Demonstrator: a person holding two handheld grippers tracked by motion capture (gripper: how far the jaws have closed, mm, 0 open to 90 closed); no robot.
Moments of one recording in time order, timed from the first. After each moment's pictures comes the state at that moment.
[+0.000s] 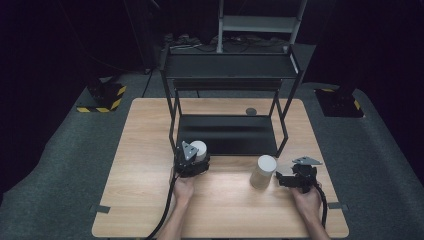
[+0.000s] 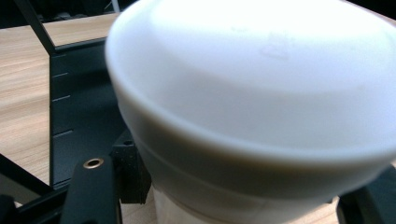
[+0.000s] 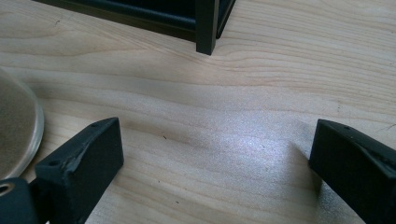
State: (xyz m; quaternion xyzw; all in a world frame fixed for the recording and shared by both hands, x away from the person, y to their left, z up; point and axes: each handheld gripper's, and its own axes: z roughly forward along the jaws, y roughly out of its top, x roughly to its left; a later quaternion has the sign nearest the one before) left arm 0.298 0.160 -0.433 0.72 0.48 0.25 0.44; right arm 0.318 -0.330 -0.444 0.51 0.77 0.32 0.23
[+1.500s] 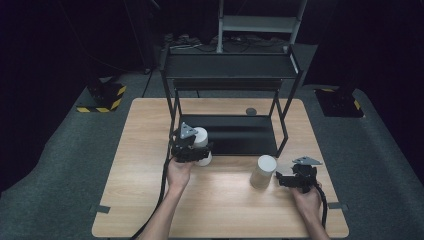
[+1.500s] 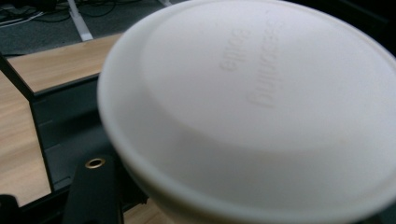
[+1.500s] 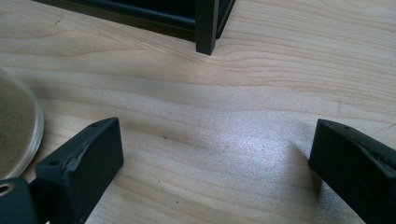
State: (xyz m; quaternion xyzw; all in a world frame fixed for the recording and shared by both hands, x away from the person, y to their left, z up) left arm 0.323 0.181 -0.338 0.75 0.45 0.19 0.44; right arm 0.318 -0.330 -0.444 0.51 0.77 0.32 0.23
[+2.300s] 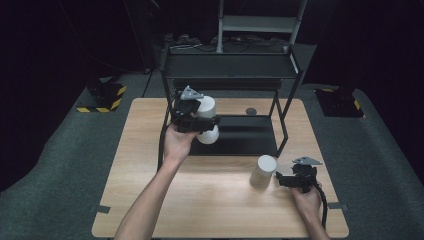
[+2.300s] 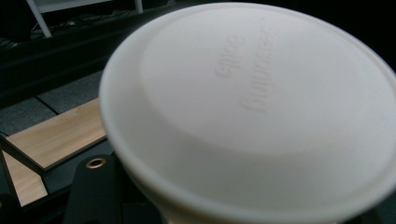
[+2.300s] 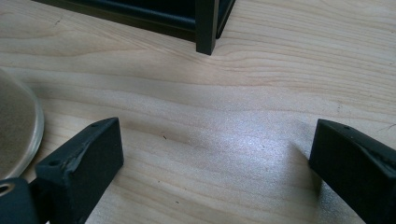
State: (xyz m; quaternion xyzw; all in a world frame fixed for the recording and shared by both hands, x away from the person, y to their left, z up) left arm 0.347 0.182 -0.215 0.78 0.40 0.17 0.46; right arm 0.318 -0.330 -0.444 0.51 0.77 0.32 0.23
